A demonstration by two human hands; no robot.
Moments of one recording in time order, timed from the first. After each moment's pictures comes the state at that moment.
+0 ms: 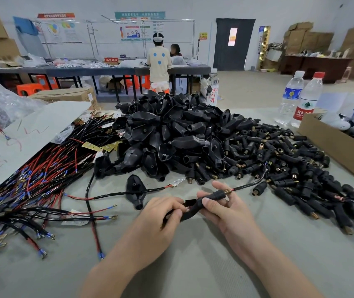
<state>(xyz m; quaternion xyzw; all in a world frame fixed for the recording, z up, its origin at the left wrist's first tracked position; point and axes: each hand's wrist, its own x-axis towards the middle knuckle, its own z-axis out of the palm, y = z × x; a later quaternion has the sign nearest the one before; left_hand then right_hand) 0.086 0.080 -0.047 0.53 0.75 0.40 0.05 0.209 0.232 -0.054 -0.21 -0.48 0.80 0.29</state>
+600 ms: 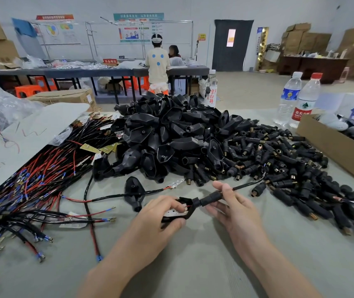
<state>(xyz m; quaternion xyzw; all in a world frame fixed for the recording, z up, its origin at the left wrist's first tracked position) 0.080 0.079 -0.050 0.52 0.75 0.39 0.06 0.213 0.233 -0.044 -0.26 -0.47 0.77 0.36</state>
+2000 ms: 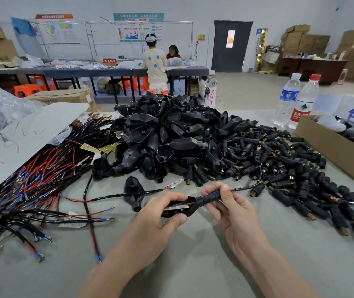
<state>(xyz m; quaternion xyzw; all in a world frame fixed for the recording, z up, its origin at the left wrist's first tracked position) 0.092 0.078 -0.038 0.48 0.75 0.44 0.11 0.213 0.227 -0.038 -0.19 -0.37 0.83 0.37</state>
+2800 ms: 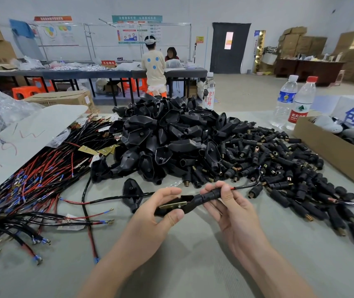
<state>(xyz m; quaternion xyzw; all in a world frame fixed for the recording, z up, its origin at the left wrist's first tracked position) 0.086 0.081 -0.036 0.45 0.70 0.53 0.17 0.217 0.226 -0.034 -0.17 -0.37 0.83 0.37</state>
